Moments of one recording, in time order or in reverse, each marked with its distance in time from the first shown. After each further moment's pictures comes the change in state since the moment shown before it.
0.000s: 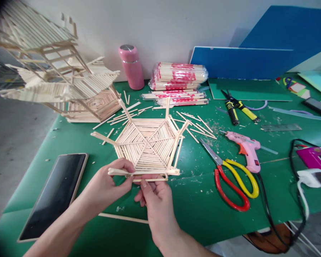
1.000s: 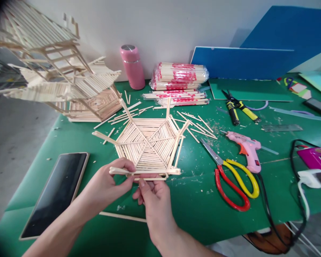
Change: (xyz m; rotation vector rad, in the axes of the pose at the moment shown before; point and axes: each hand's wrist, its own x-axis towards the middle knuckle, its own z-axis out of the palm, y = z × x) left_hand -0.001 -0.001 0.000 -0.015 0.005 0.004; right_hand 0.002 0.002 0.003 0.075 0.001 0.029
